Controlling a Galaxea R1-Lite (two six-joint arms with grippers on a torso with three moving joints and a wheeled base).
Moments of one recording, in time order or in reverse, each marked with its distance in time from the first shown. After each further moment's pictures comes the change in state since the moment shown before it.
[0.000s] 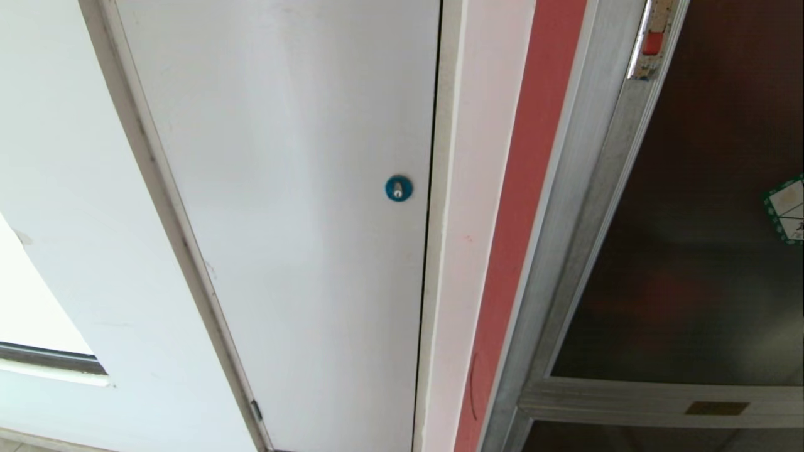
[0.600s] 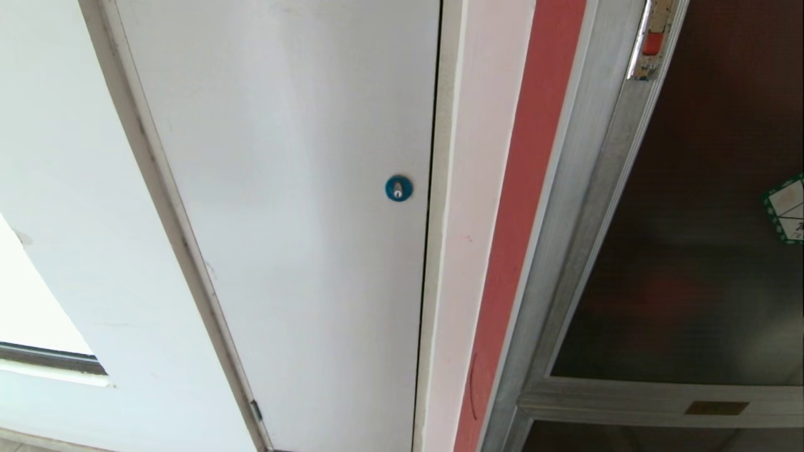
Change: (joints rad) left arm 0.000 0.000 0.000 0.000 0.001 0.000; right arm 0.000 0.247 -0.354 0.095 0.201 0.002
